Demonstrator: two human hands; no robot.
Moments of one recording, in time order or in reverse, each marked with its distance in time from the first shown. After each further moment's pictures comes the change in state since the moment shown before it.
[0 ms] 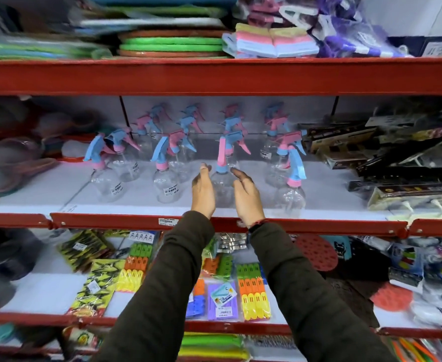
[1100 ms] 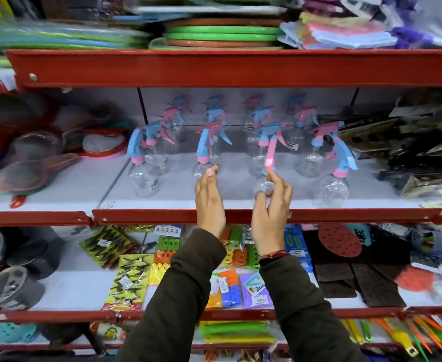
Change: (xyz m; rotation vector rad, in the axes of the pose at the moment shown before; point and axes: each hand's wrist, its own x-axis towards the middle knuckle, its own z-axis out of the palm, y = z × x) left_hand -0.024 -0.007 -0.107 -0.071 0.031 0.178; right_hand -0.077 -0.025 0.092 -0.080 0.478 -0.206
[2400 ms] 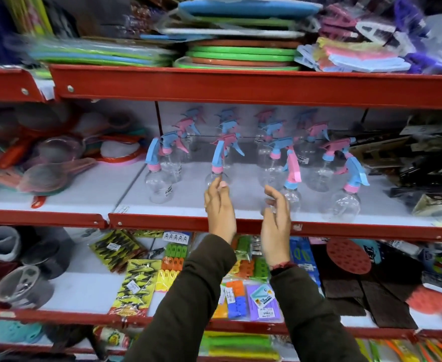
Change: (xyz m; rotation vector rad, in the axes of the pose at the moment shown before) left_hand 0.003 0.003 -0.003 0.092 0.036 -0.013; right_hand -0.003 0.010 0.004 0.115 -0.161 0.083
